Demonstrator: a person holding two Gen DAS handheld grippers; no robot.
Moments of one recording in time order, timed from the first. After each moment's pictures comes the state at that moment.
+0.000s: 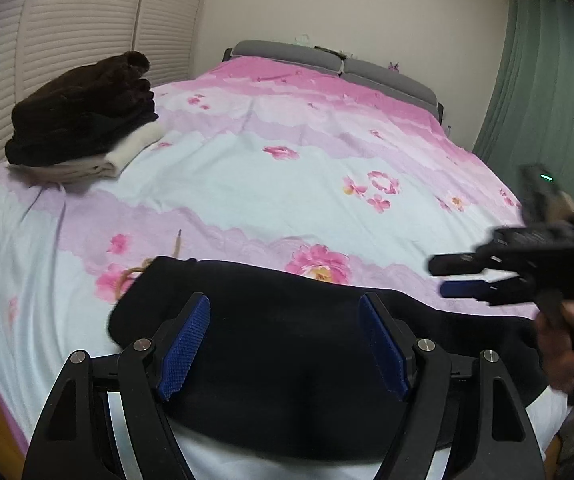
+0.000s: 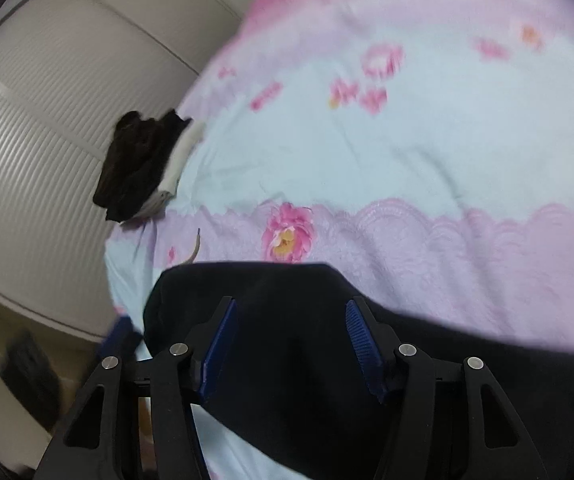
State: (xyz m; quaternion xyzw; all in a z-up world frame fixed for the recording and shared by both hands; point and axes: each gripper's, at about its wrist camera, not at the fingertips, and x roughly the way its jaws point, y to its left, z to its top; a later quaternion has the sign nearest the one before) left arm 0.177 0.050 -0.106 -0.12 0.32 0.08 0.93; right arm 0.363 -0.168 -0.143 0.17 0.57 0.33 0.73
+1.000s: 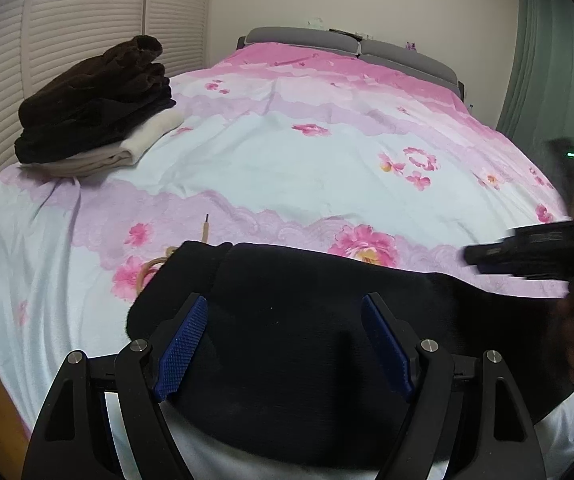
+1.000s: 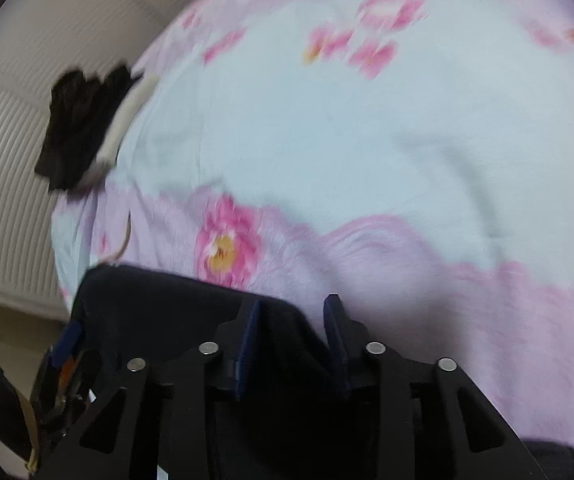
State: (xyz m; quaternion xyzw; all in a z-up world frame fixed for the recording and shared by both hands) left arm 0.185 0.067 -0.130 -0.09 0.35 0.12 0.92; right arm 0.377 -0.142 -0.159 0.08 0.55 0.28 0.78
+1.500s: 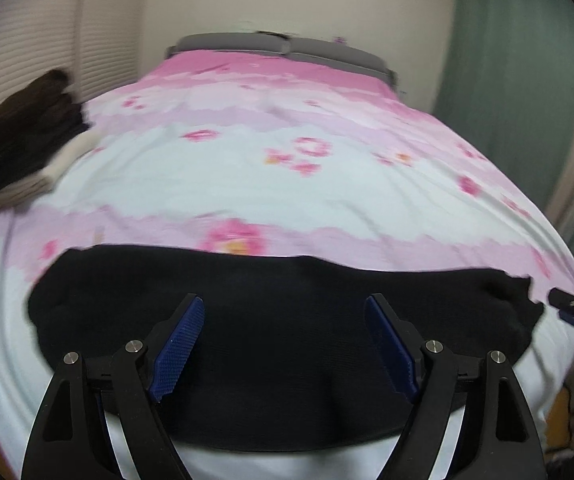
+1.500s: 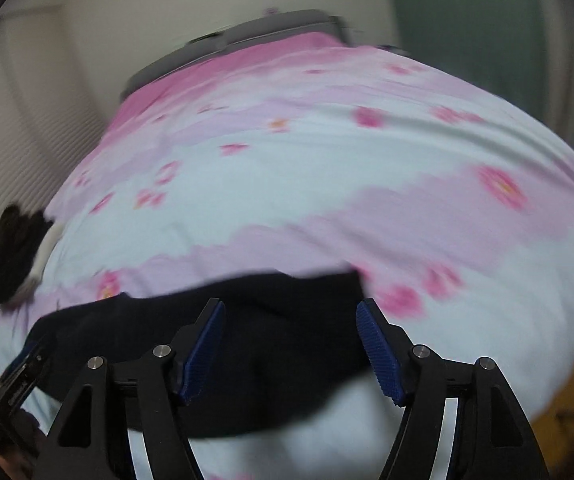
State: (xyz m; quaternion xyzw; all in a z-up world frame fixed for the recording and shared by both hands) left arm 0.187 -0.038 -0.115 -0.06 0.35 -0.02 0.94; right arm 0.203 -0.354 -0.113 0.15 0.40 -0.01 0.91
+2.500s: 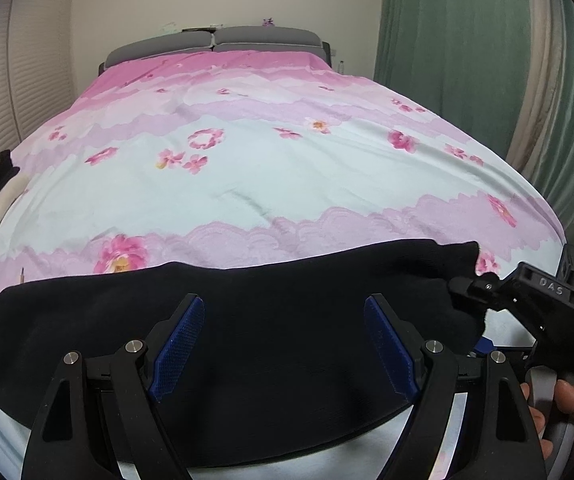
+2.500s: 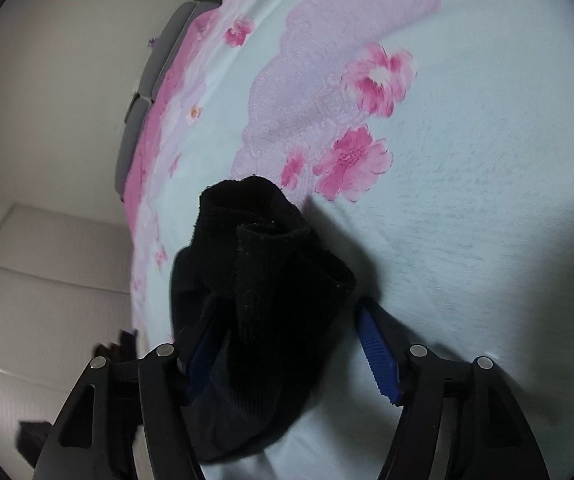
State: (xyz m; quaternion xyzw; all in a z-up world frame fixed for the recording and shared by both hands) left arm 0.208 -0.129 -0.118 0.00 0.37 -0.08 0.93; right arm 0.211 -0.397 -0.240 0.53 0.39 0.07 0.75
